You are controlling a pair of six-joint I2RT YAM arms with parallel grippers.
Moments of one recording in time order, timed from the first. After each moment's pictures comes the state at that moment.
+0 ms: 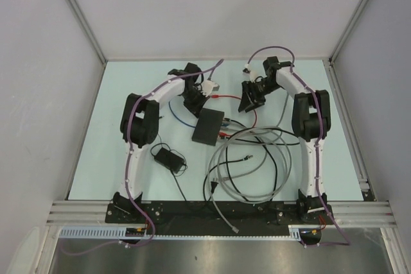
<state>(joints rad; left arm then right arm) -0.39 2.28 1.87 -0.92 0.33 0.44 0.19 2.34 1.97 -1.02 -0.83 -0.22</state>
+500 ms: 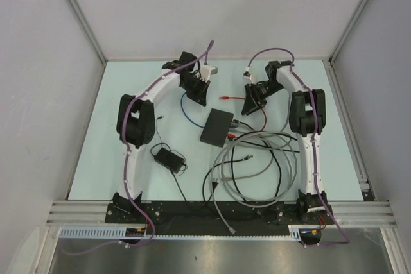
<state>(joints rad) -0.40 2.26 1.96 -0.84 0.44 0.26 0.15 2.45 2.12 -1.25 -0.94 -0.48</state>
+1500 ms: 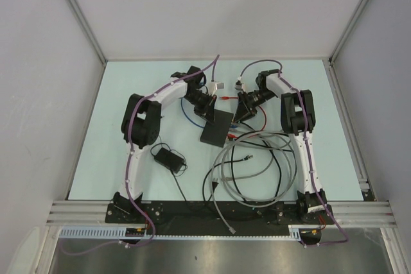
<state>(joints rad) -0.44 2.28 1.83 -0.88 0.72 0.16 0.21 2.61 2.14 -1.31 -1.08 -0.47</state>
